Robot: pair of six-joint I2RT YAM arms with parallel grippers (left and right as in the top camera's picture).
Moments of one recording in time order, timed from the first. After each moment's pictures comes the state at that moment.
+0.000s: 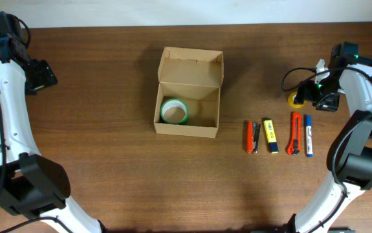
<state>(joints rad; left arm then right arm) 0.30 1.92 2.00 -1.32 -0.32 -0.20 -0.31 2.10 1.67 -1.05 -0.11 -0.05</state>
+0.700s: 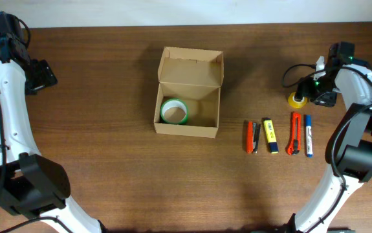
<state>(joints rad) 0.30 1.92 2.00 -1.32 -0.32 -0.20 -0.31 2.18 1.69 -0.91 -0.08 -0.03</state>
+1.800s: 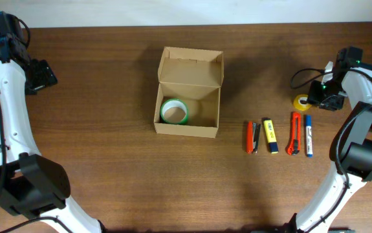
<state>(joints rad) 0.30 1.92 2.00 -1.32 -0.32 -0.20 -0.37 2.21 1.69 -0.90 -0.05 -0.01</state>
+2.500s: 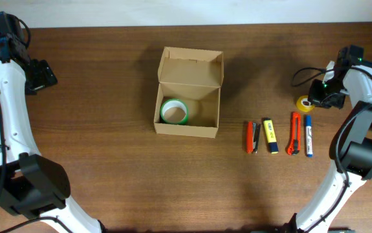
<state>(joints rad) 0.30 1.92 2.00 -1.32 -0.32 -0.20 -0.37 2.23 1.74 -0.97 -0.06 0.01</state>
